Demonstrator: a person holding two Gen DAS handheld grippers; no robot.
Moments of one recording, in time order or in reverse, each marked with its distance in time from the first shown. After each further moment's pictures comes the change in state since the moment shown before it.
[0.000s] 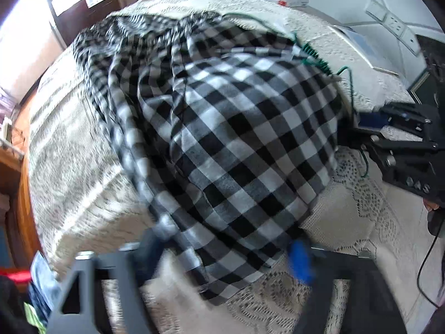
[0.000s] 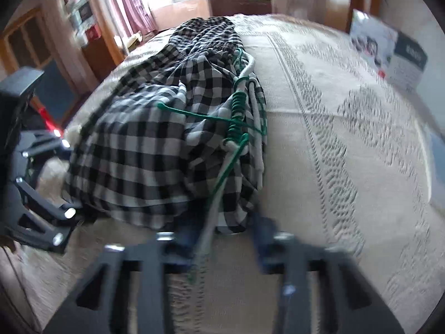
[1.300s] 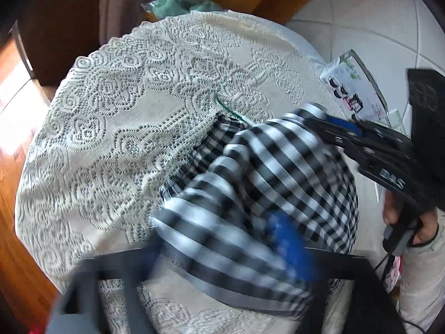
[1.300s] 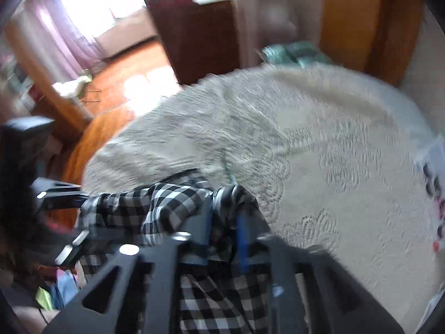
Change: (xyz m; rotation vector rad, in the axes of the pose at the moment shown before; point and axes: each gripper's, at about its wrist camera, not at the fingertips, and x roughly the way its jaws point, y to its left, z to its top) left arm 0.070 0.404 0.392 0.009 0.104 -0.430; right arm 0.191 -0.024 0.456 0.289 0.033 -0.153
